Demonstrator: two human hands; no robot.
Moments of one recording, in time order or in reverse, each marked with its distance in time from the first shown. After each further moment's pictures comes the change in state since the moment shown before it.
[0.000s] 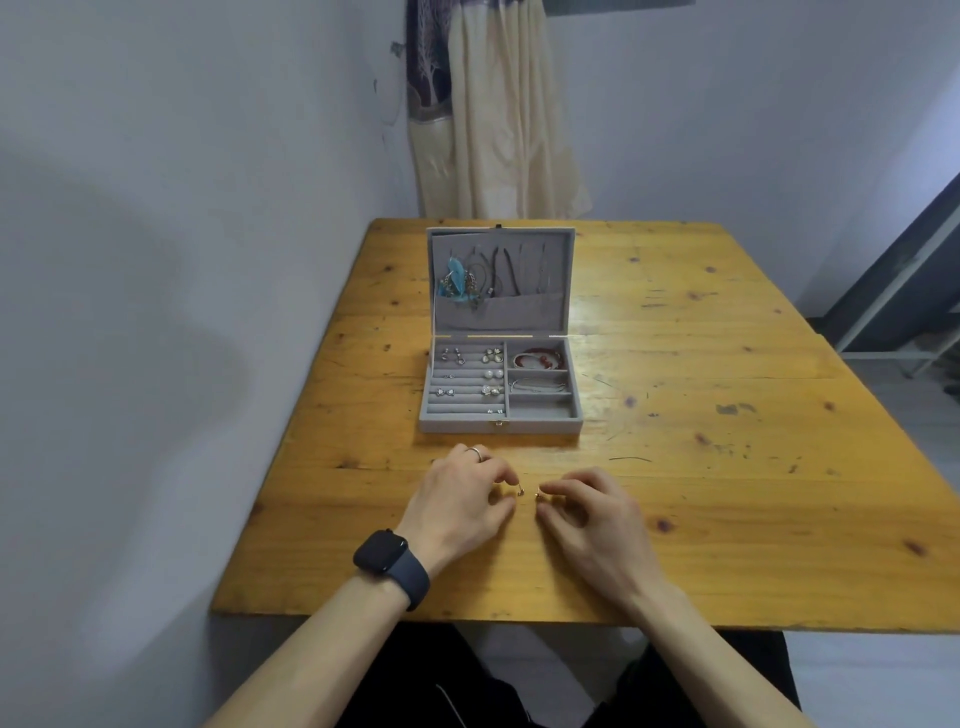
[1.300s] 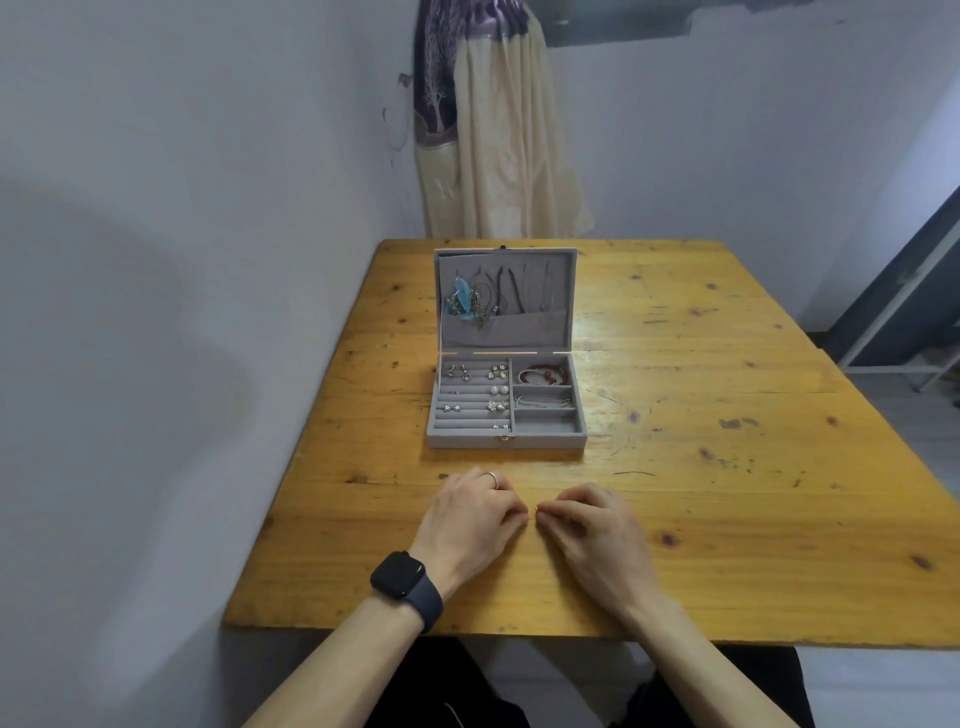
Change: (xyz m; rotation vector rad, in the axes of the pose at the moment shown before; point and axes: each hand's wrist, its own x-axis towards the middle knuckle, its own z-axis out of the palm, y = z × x) left_hand -0.006 0.002 0.007 0.089 0.056 0.118; right_hand 0.003 0.005 0.012 -0.098 0.056 -0.058
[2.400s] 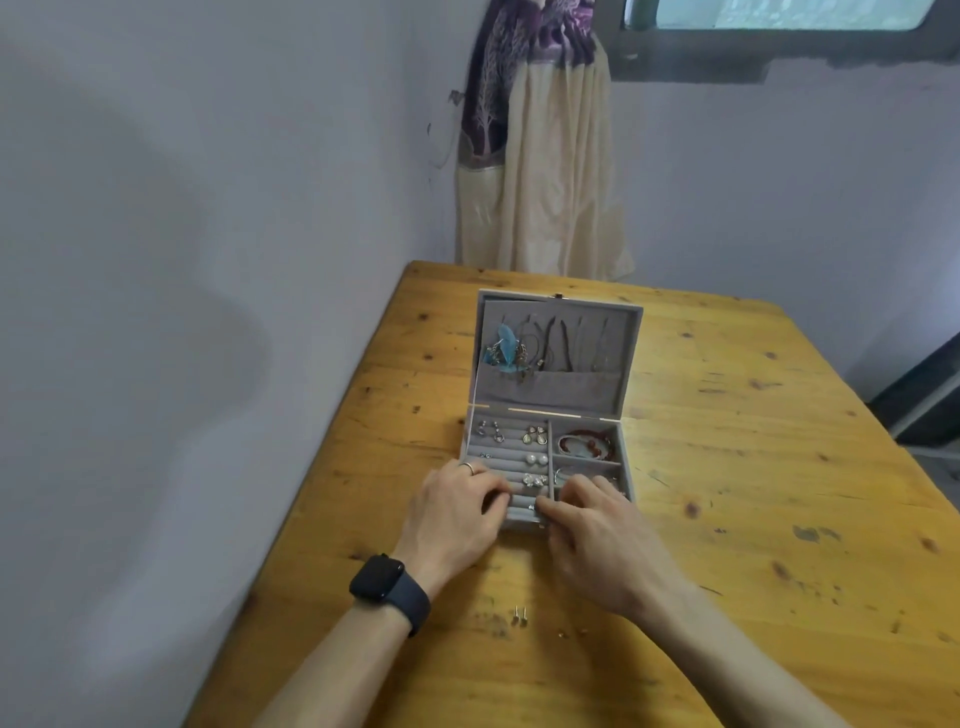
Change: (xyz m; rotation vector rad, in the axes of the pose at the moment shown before) left_hand 0.072 -0.080 -0.016 -0.111 0.135 -0.236; right_hand 0.120 -0.031 0.004 -0.401 -0.295 -0.285
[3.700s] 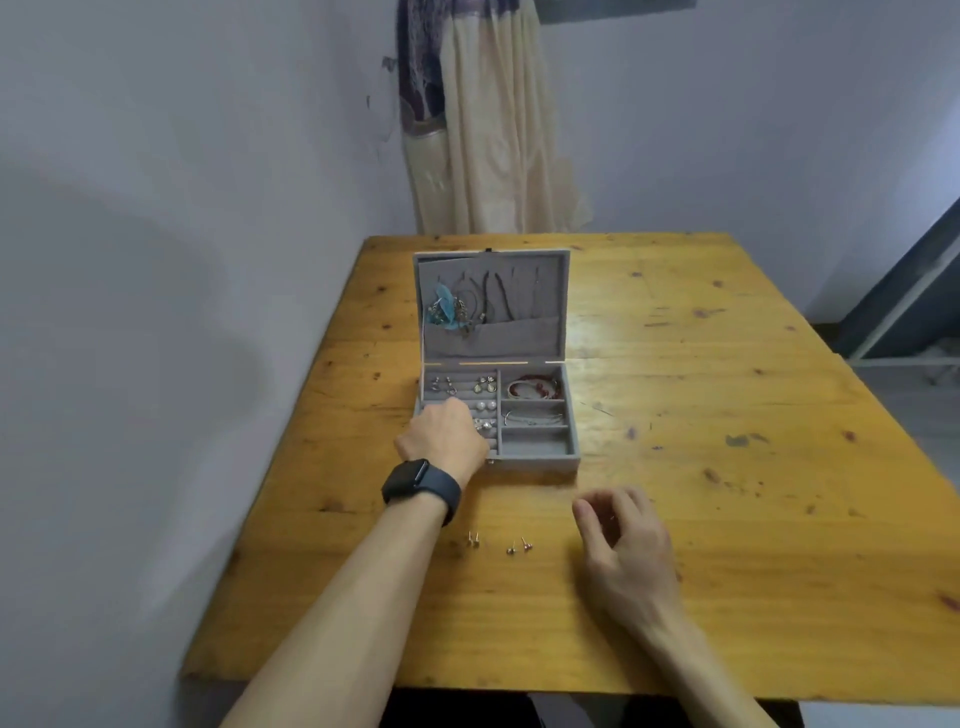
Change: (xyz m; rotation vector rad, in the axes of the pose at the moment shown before) left_hand 0.031 0.070 0.002 0.283 -0.208 -0.505; right_hand -0.107 0.014 0.016 0.634 0.368 0.464
